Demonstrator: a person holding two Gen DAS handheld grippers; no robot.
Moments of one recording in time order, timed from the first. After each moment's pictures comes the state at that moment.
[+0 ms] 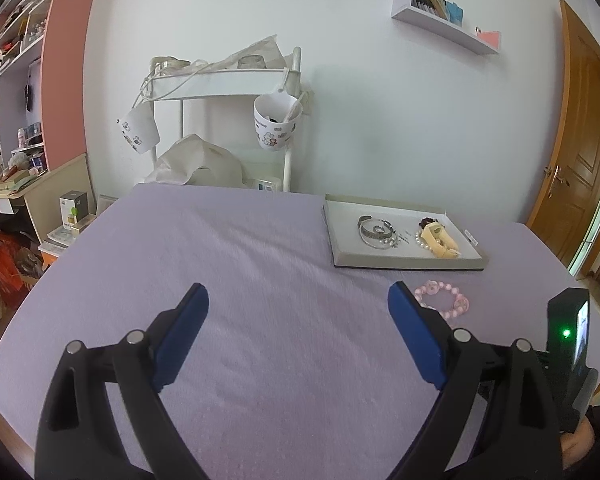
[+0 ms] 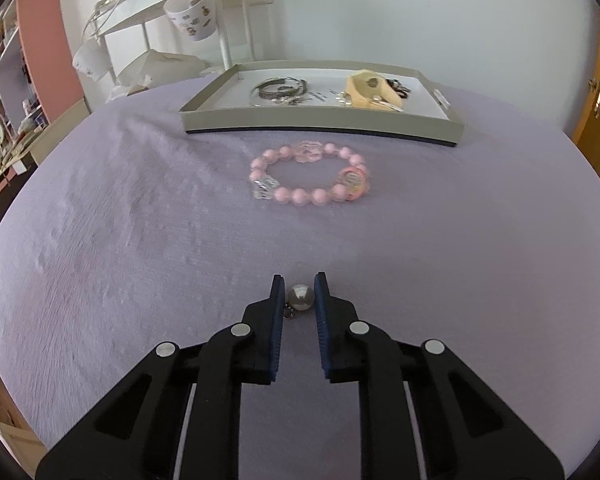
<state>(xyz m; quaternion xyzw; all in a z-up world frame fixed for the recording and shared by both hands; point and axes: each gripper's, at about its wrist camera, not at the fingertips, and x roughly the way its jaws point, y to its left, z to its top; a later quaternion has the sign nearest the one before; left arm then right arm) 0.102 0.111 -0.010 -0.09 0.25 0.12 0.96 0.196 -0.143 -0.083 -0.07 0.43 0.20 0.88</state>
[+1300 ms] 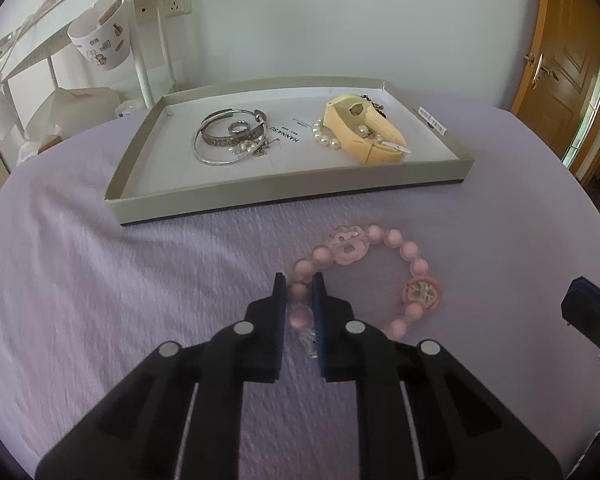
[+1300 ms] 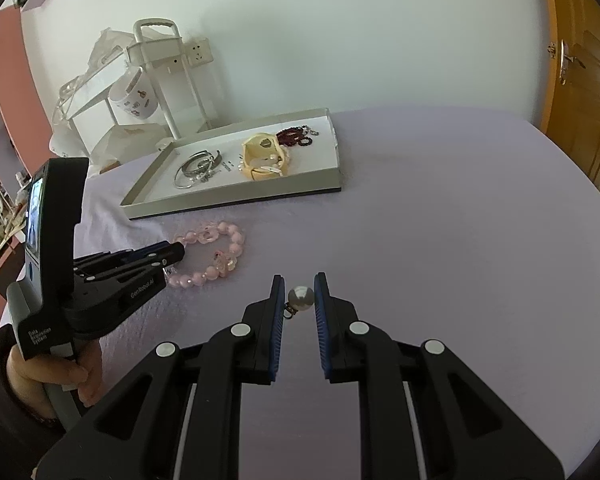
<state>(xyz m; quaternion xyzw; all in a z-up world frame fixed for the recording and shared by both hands) 0.292 -0.023 -0.110 -0.03 0.42 0.04 0.91 0.240 -0.243 -0.047 0.01 0.39 0.18 0.90</state>
